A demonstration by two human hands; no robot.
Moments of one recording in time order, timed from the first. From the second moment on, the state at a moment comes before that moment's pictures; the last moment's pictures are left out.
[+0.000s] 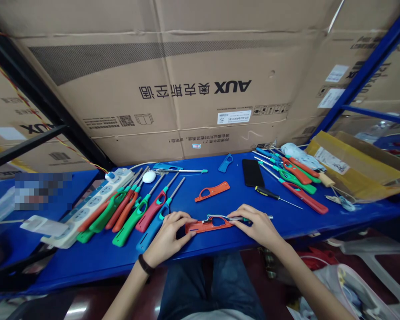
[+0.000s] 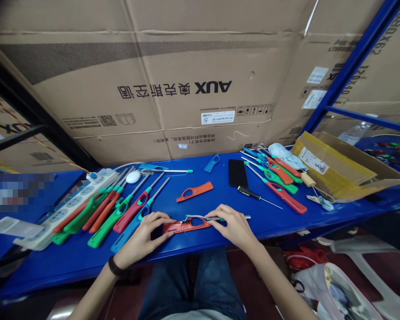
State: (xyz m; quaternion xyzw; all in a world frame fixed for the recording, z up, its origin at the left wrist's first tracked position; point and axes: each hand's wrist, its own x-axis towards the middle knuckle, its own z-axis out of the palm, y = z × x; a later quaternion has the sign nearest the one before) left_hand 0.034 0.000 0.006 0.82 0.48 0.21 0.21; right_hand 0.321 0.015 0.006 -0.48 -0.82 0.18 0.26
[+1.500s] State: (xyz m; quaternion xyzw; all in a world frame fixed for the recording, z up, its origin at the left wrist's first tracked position) left_hand 0.046 0.004 -0.010 0.83 0.45 0.24 0.23; right_hand 0.328 0.025 0.021 -0.48 -0.82 0.27 0.18
